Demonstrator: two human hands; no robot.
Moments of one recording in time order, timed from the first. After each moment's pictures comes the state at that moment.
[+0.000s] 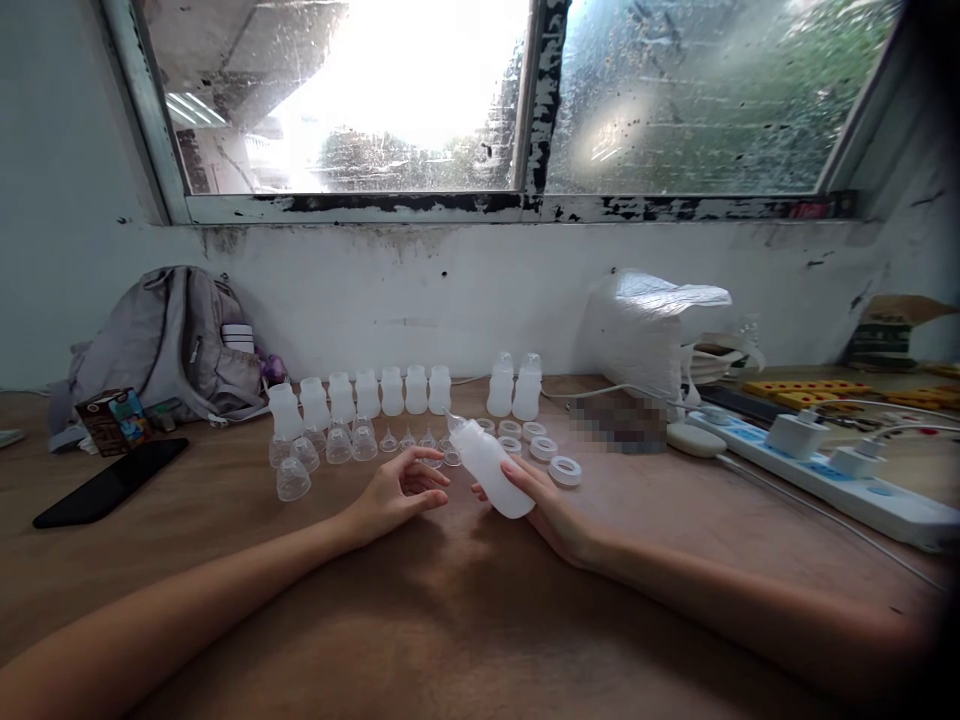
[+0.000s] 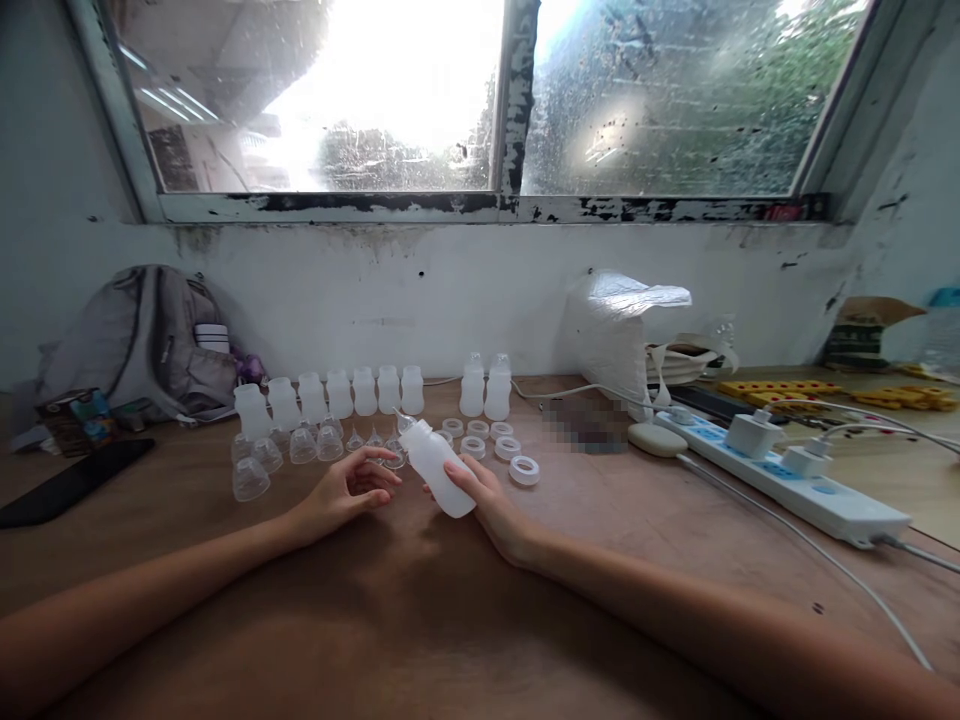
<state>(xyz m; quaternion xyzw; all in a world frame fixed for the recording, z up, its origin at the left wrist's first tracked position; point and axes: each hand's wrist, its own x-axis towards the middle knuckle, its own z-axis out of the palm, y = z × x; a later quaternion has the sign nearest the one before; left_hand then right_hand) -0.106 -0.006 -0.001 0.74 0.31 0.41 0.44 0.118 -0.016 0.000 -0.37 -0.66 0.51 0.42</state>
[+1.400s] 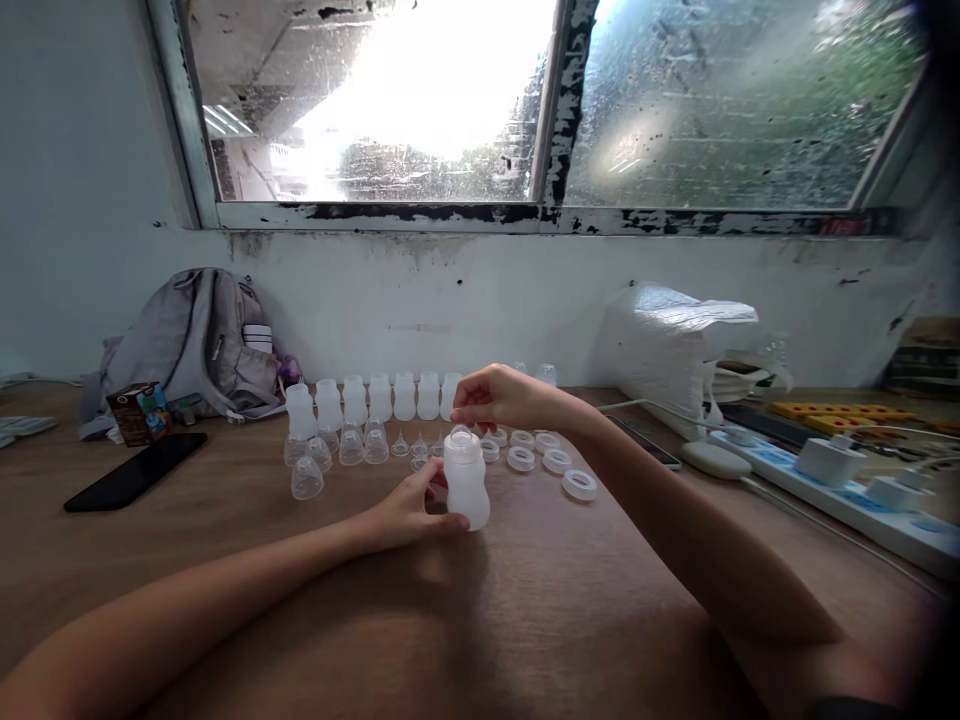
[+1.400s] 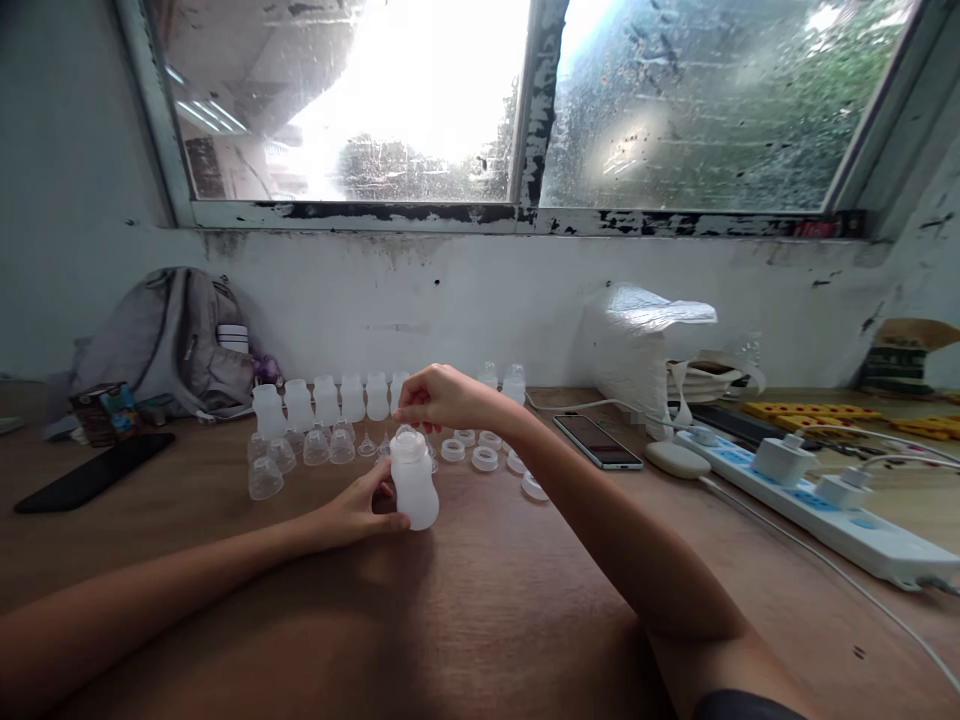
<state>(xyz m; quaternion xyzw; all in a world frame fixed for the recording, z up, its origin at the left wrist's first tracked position) -0.108 -0.008 0.001 0.80 0.32 0.34 0.38 0.070 0.022 0.140 -0.30 -0.91 0.24 0.17</state>
